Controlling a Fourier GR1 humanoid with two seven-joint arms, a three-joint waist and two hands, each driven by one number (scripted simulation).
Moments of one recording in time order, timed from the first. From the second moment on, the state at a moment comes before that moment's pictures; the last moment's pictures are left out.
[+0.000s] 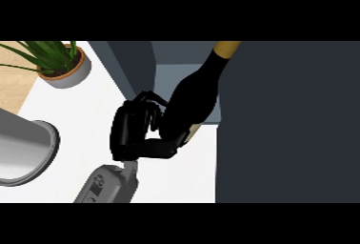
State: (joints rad) left arm -0.28 0.00 -0.35 -1.51 0.30 0.41 -0.22; right arm 0.08 -0.07 -0.12 -2.27 -0.29 0.34 0.34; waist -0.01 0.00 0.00
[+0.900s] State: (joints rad) left arm -0.45 0.00 -0.48 -1.13 0.48 0.58 -0.42; right arm 0.05 -0.07 -0.13 -2.25 -0.30 0.34 0.33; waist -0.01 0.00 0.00
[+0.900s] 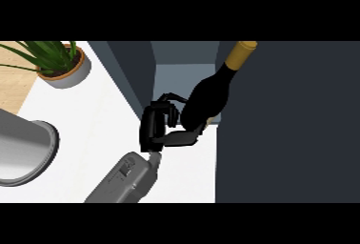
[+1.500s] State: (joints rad) left arm -0.49 0.00 -0.44 -0.88 0.66 0.46 -0.62; right arm 0.04 -0.08 -0.13 -2.24 -0.31 0.34 0.34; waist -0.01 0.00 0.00
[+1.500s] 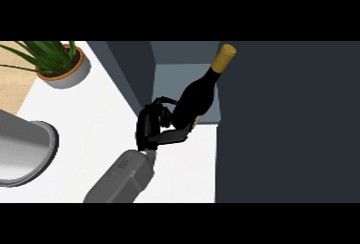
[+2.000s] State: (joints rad) left arm -0.63 0.00 -0.47 -0.68 0.85 0.37 -0.70; right arm 0.06 -0.06 -0.11 -2.25 -0.29 0.34 0.33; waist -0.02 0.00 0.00
